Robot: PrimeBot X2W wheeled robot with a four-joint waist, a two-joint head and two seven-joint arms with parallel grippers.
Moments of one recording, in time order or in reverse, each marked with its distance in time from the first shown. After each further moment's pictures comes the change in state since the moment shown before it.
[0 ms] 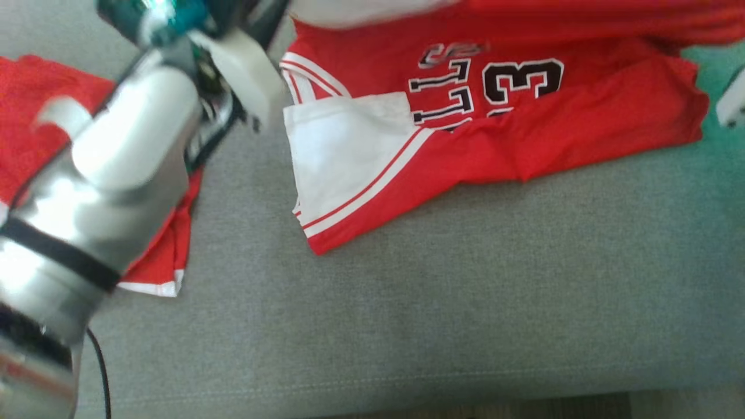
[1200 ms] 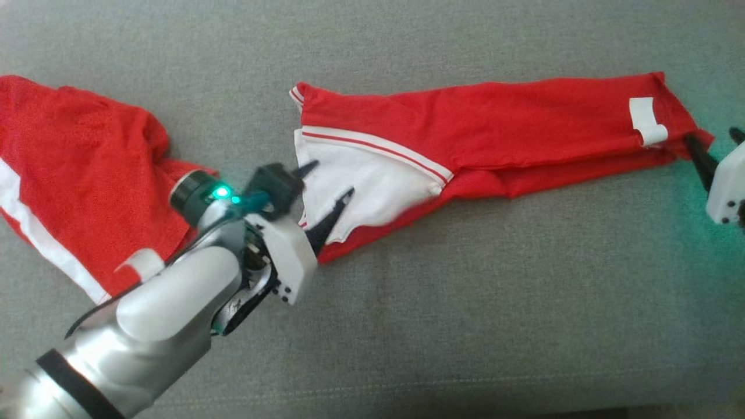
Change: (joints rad) left arm 0.370 0.130 -0.149 -0.369 -0.074 0.137 0.191; right arm 0.239 -0.156 0.291 -0.191 0.244 0.000 0.326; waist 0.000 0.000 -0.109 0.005
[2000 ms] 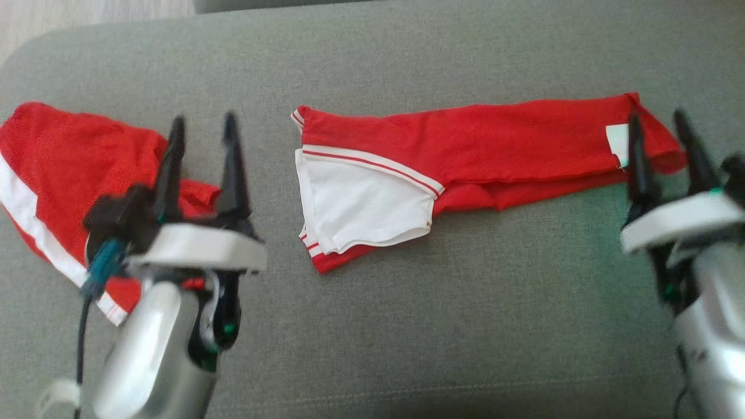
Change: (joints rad) left arm 0.452 -0.258 0.807 -0.238 0.197 0.162 -0.202; right arm 0.302 0.303 -0.487 -0.356 -0.284 0.000 -0.442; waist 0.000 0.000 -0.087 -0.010
